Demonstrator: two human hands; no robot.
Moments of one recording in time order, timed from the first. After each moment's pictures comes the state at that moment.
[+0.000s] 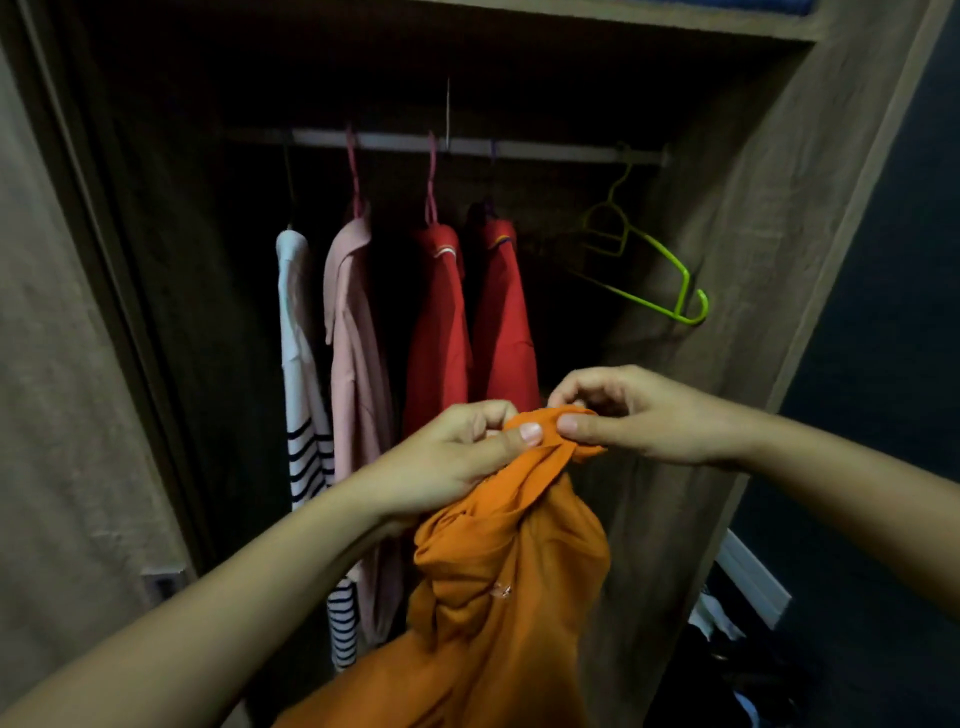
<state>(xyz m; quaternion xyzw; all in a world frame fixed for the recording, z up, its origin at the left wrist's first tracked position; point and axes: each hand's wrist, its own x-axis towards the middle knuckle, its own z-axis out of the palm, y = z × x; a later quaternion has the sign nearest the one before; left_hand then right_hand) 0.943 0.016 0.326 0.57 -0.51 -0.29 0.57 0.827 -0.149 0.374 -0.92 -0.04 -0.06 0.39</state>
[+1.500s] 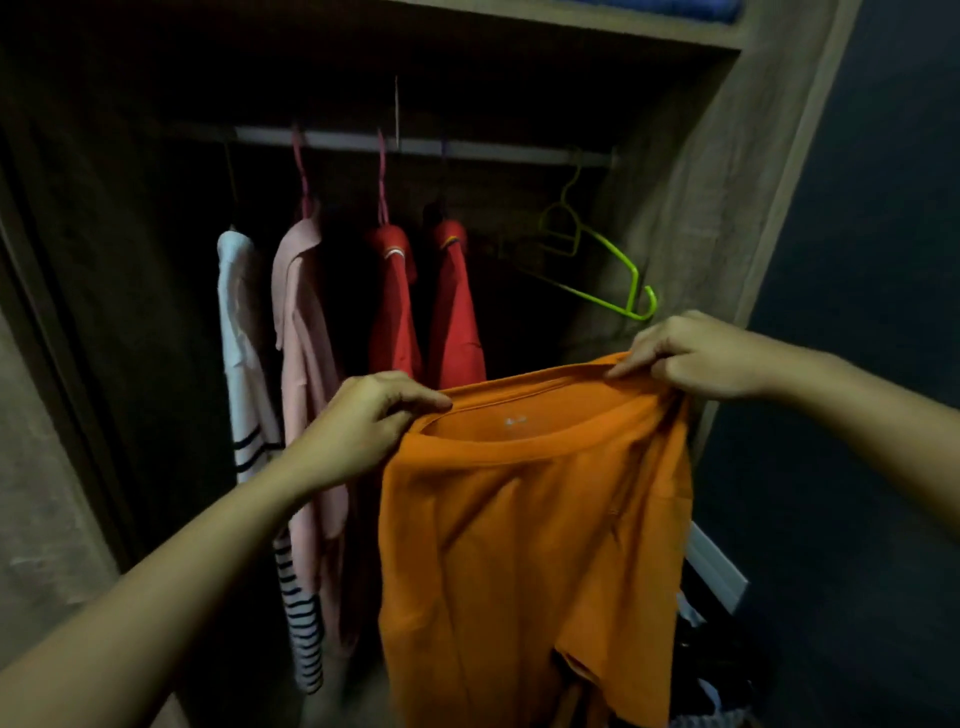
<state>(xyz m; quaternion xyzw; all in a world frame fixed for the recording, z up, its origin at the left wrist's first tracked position) 1.004 0.003 0.321 0.72 -0.58 0.08 0.38 0.793 -0.238 0.411 -0.99 0.09 -0.03 0.08</state>
